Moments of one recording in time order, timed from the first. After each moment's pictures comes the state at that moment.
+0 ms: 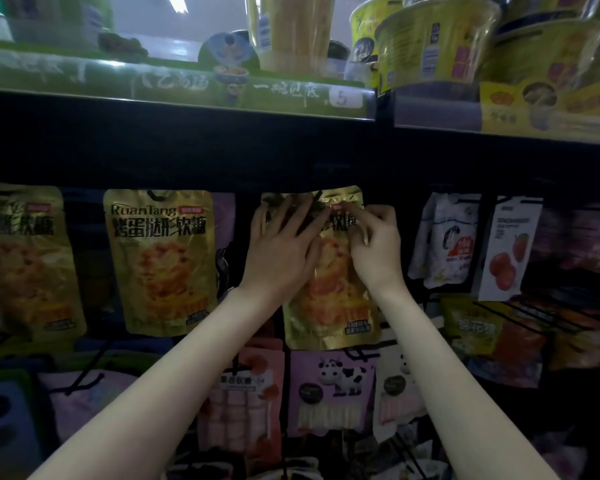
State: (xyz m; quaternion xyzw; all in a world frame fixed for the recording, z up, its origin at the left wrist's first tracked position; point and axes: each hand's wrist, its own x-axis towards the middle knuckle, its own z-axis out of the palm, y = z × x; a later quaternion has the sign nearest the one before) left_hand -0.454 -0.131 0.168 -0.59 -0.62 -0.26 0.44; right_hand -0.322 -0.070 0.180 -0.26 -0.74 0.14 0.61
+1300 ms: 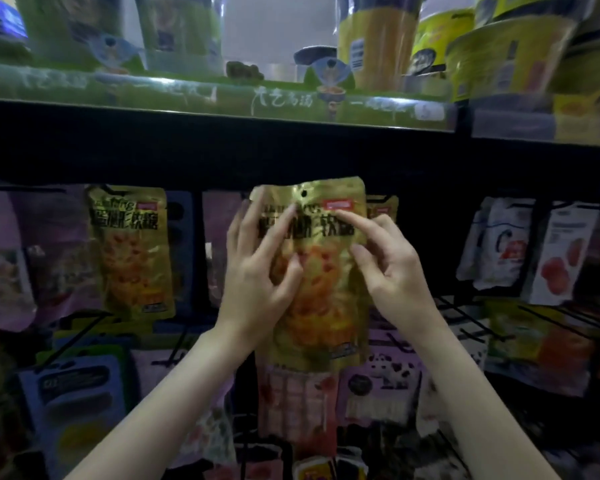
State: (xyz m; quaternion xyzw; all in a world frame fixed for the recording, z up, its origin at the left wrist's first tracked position) left_hand -0.512 -0.258 0.154 -0.59 -0.52 -0.53 0.31; right_hand -0.352 -0.176 0.174 -0.06 -0.83 0.13 0.55
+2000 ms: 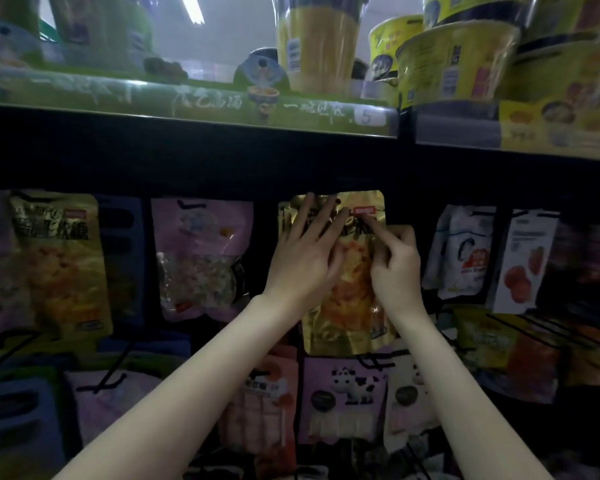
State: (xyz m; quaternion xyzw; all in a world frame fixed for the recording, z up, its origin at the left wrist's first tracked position) left_hand -0.442 -0.149 0.179 -0.64 -0.61 -0.35 0.30; right_hand -0.318 -0.080 0.168 -0.24 -0.74 0.12 0.62
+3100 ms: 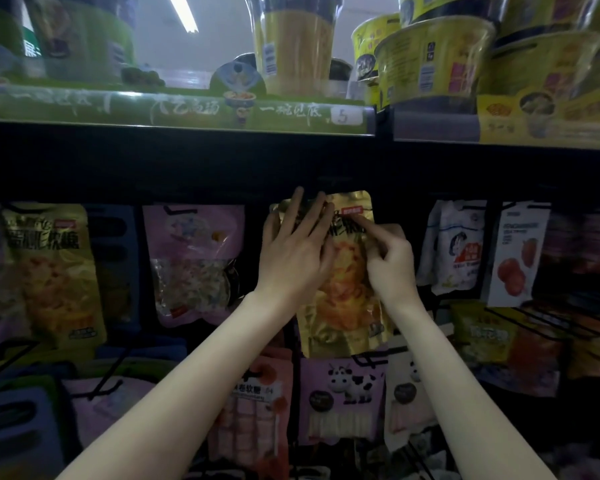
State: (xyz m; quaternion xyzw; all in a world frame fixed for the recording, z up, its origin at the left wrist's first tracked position) left_hand -0.438 -0.142 0.183 -0.59 -0.63 -0.28 0.41; right_hand -0.308 -0.078 0.174 -0.22 -0.73 0.21 0.61
